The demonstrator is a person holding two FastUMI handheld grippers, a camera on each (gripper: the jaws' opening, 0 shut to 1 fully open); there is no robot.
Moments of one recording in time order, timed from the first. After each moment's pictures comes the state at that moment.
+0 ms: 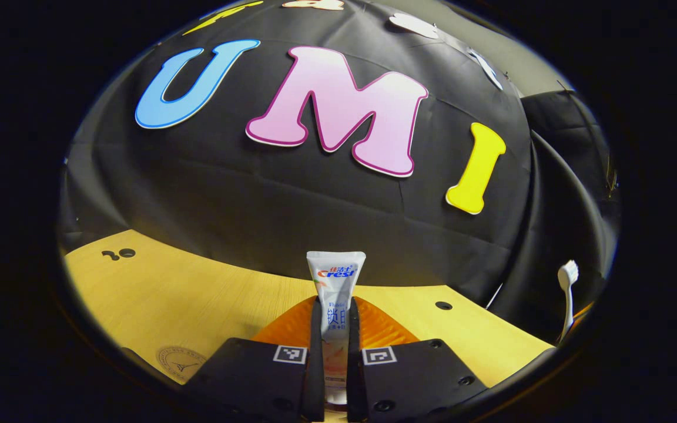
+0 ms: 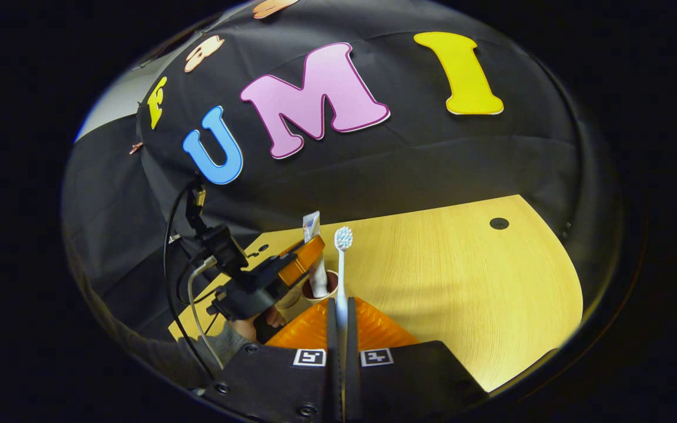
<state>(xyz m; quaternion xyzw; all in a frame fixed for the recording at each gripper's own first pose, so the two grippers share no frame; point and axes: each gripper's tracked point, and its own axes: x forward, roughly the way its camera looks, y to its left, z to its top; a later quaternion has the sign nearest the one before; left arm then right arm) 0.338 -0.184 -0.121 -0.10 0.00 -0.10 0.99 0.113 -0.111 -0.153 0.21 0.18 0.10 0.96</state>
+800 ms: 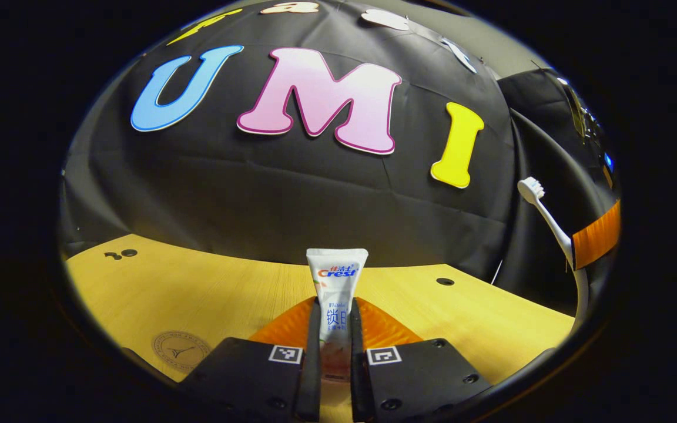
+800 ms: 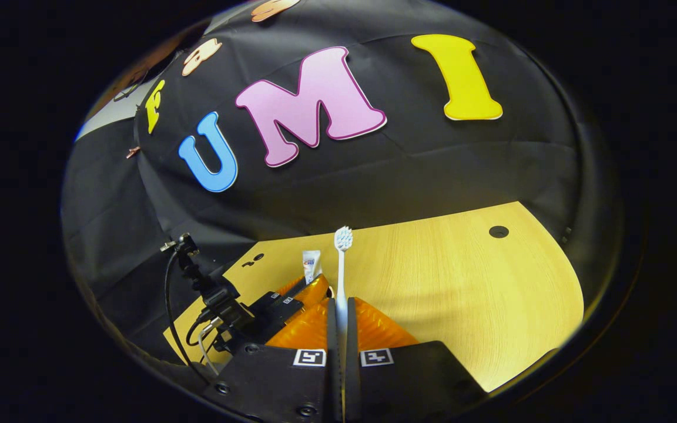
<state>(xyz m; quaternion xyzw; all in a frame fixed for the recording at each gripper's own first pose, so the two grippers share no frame) 0.313 -0.196 -0.159 -0.06 0.00 -0.11 0.99 0.128 -0.110 -0.151 0.21 0.16 0.10 0.96</state>
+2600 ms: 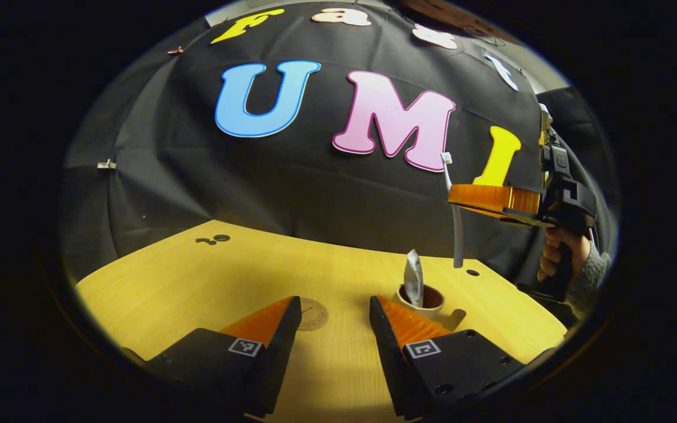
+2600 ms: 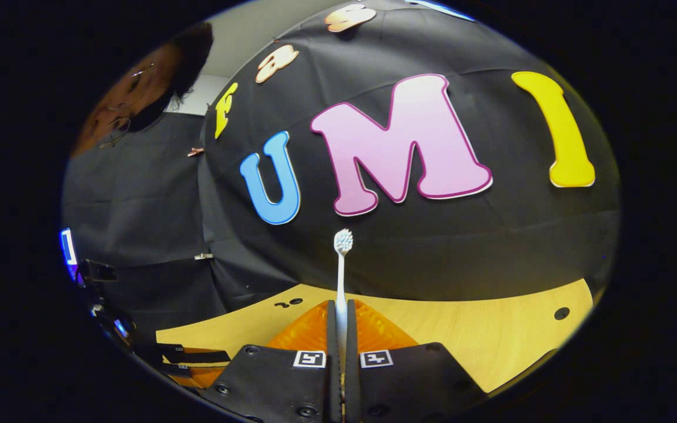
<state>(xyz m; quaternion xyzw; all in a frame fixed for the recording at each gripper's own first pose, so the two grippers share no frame) 0.163 -0.057 -0.156 -0.09 0.05 0.01 0.99 0.239 -0.017 -0.077 0.13 -0.02 0.24 0.96</state>
